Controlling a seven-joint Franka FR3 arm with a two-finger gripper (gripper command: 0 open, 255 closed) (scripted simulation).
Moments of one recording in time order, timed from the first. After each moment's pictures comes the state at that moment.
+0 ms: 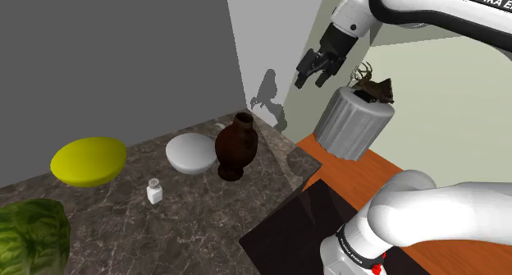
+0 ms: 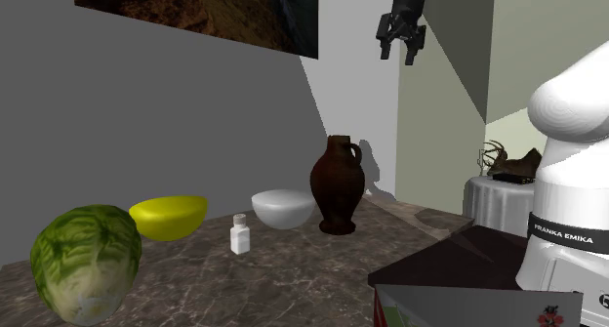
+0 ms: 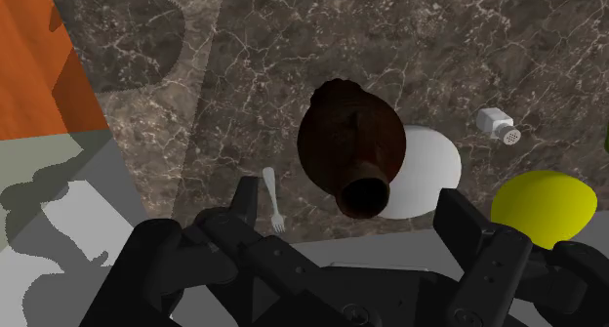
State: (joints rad) arm -0.02 -0.76 0.07 -2.28 0.07 1.70 0.12
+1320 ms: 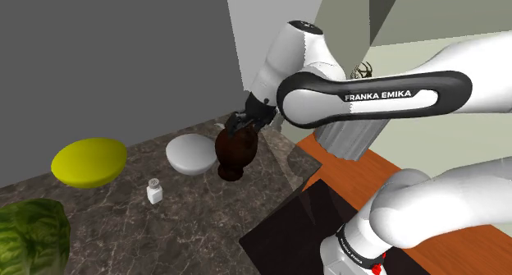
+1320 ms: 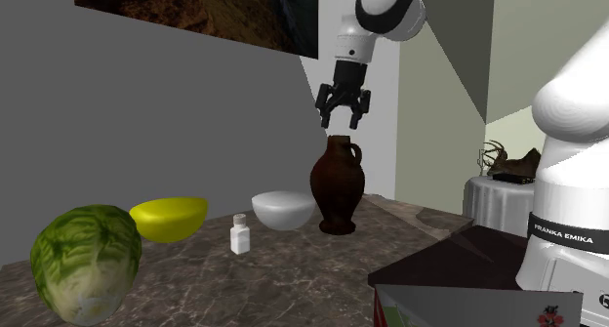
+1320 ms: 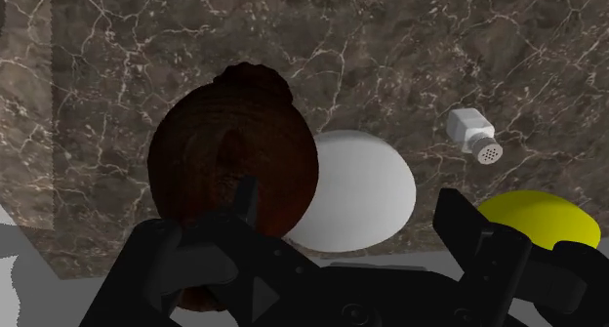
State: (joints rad) arm 0.04 -0.51 0.40 -2.54 0.14 2.30 0.40
